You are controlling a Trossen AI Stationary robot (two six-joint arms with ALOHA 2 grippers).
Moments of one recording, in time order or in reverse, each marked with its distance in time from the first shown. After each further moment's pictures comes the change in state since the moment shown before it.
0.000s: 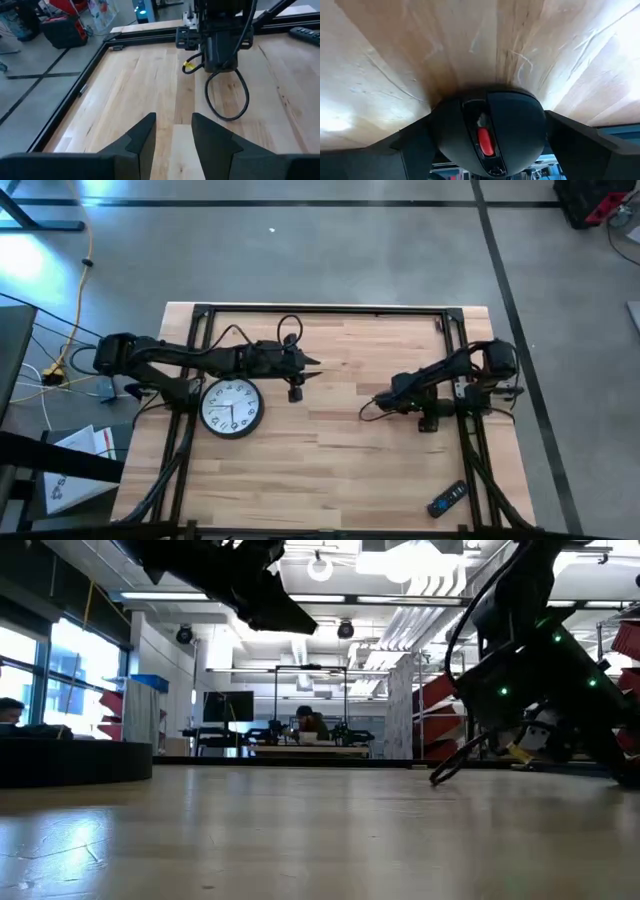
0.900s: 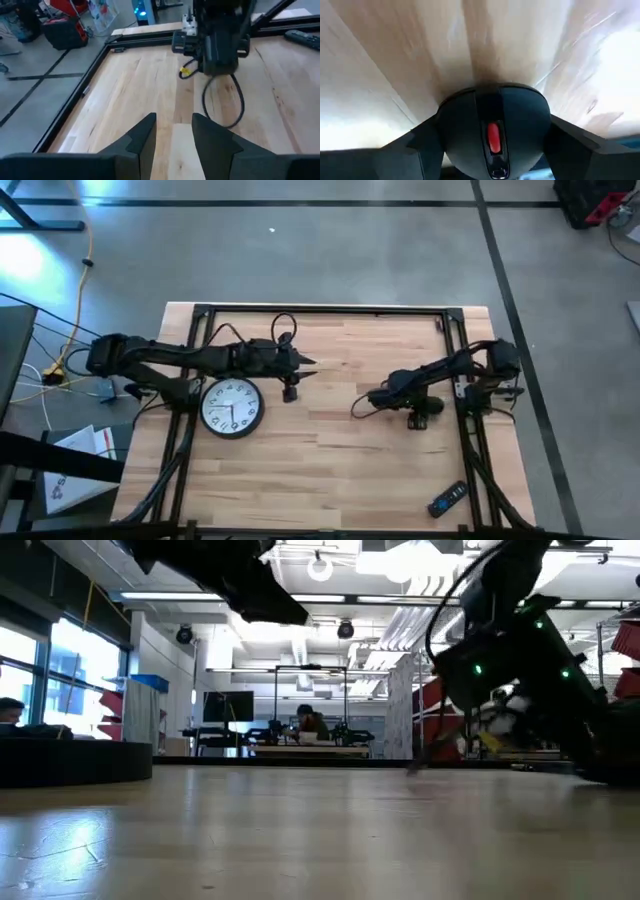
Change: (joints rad) left arm -0.026 -0.098 0.001 -0.103 -0.002 -0.001; right arm -0.005 -0.087 0.106 0.070 0.035 0.063
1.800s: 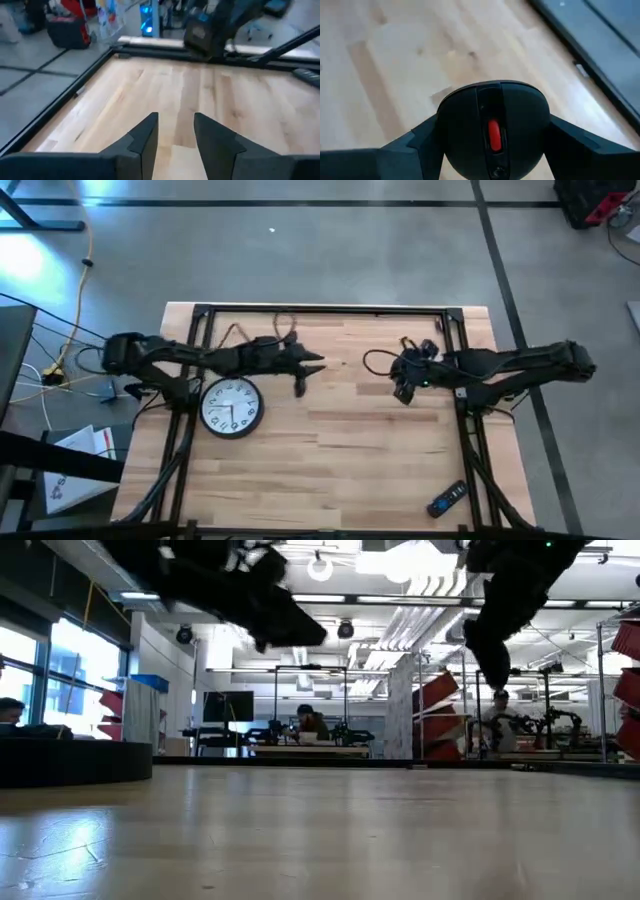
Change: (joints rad) left arm 0.114 0.249 -0.004 0.347 0.097 -0.142; right arm 0.084 -0.710 0.006 0.269 0.464 0.293
